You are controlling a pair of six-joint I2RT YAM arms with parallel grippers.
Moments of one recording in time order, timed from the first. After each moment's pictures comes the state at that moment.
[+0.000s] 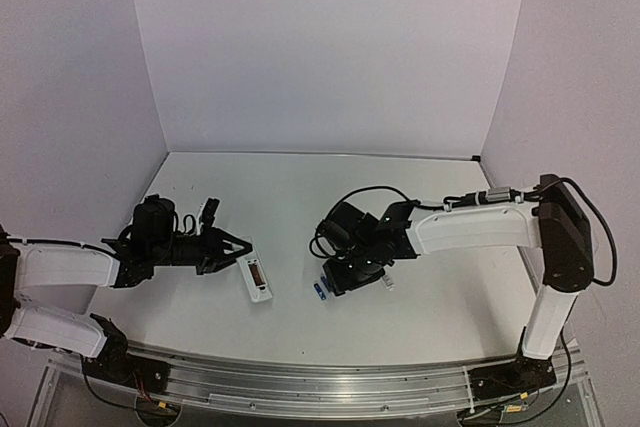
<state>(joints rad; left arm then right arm) -0.55 1.18 0.41 0.37 0.63 -0.96 1.06 1.87 1.31 -0.62 0.13 0.56</state>
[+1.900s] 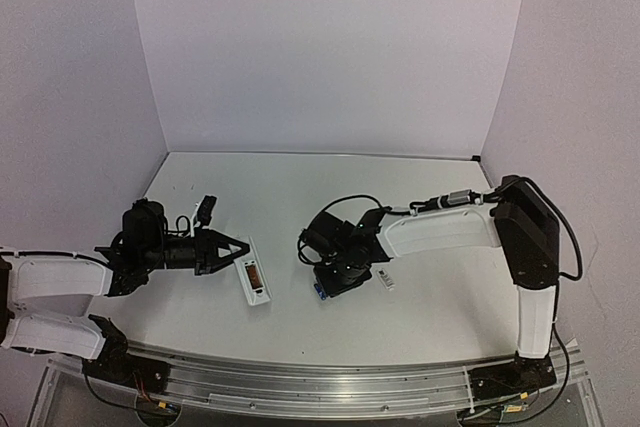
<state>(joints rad) -0.55 1.10 0.35 0.47 0.70 -0.94 1.06 2.04 1.42 -0.63 0.17 0.55</state>
